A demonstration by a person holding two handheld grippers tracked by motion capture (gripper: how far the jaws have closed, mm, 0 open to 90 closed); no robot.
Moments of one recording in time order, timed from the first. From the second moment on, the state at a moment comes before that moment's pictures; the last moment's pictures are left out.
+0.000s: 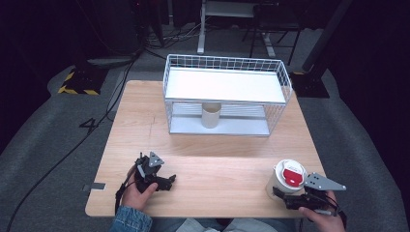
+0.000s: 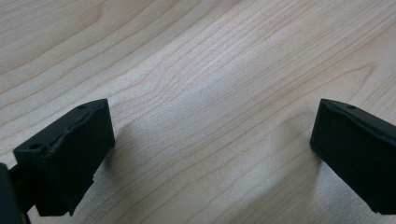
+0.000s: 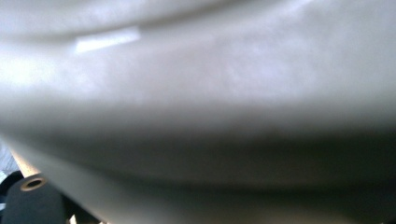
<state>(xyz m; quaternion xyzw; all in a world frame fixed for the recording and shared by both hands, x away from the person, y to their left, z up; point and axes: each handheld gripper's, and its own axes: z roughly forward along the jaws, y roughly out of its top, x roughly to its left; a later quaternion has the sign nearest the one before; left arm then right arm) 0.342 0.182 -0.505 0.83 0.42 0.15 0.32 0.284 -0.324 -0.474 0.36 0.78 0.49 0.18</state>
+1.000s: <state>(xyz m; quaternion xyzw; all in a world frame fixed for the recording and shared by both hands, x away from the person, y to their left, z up) 0.342 0.182 -0.505 0.83 0.43 0.15 0.32 0.288 -0.321 -0.455 0.33 0.78 0.49 0.19</state>
